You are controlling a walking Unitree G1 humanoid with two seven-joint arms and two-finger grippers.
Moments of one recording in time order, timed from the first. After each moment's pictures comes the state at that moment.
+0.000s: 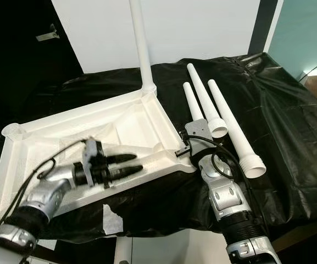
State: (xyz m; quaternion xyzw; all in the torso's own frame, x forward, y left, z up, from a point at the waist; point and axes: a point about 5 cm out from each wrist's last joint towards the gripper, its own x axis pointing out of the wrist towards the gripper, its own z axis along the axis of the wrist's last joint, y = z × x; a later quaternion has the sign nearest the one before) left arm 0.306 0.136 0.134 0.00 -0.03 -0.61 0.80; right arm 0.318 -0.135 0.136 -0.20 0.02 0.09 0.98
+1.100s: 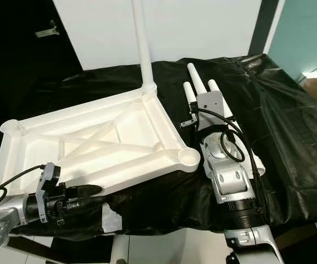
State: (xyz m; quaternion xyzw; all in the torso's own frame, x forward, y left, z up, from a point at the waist) left arm 0.233 0.210 0.098 -0.03 0.17 -0.60 0.78; right arm 0.327 -0.137 0.199 -0.16 -0.08 0.03 0.98
